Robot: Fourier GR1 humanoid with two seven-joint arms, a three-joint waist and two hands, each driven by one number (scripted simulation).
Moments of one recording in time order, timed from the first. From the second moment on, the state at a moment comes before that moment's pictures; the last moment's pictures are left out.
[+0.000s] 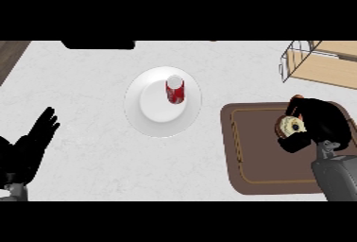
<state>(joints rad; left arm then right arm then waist) 0.01 0.37 0.09 -1.42 0.16 -0.01 0.09 -0.26 -0.36 0.07 -1.53 0.99 0.31 0.52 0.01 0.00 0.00</state>
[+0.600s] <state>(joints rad) 0.04 0.36 0.11 -1.44 0.15 -0.01 0.09 -0.29 -0.61 -0.23 -1.59 0.61 0.44 0.05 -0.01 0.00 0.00</state>
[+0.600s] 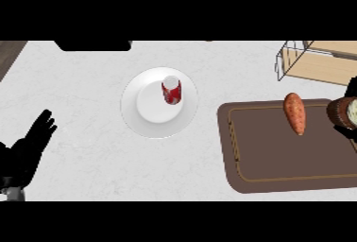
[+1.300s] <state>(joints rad) 0.01 0.35 0.13 -1.42 0.14 -0.03 0.10 -0.43 -0.75 -0.65 -1.69 0.09 0.71 0.34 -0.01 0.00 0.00</state>
